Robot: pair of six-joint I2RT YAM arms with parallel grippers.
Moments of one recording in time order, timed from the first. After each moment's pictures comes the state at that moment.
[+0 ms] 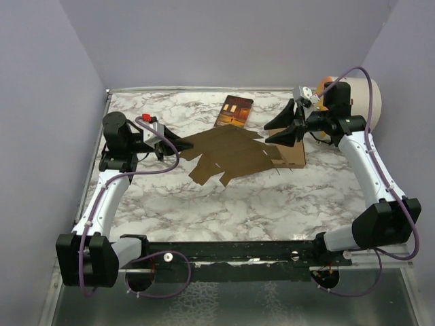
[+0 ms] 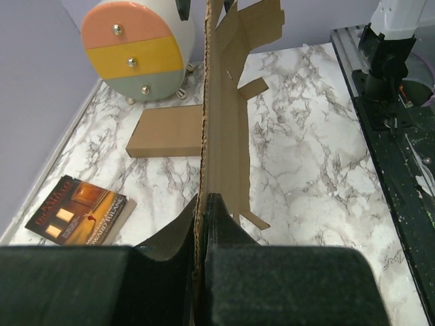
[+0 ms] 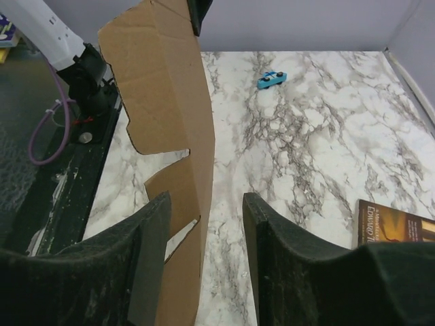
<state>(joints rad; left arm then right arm) -0.05 1.13 0.89 0.22 1.45 0.23 0.11 1.41 1.38 -0.57 -1.43 -0.64</state>
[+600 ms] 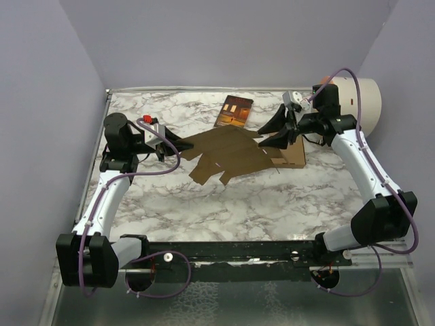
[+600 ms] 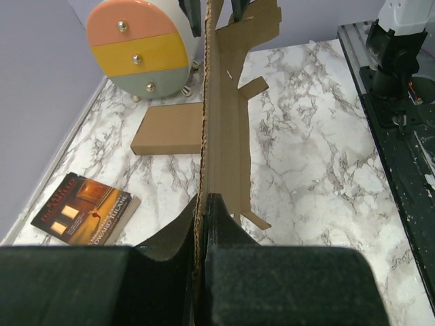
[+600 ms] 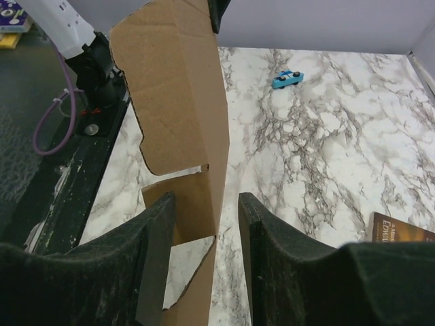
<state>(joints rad) -0.05 1.13 0.87 0.22 1.43 0.26 0.18 1.45 1.37 -0.60 -1.42 -0.72</state>
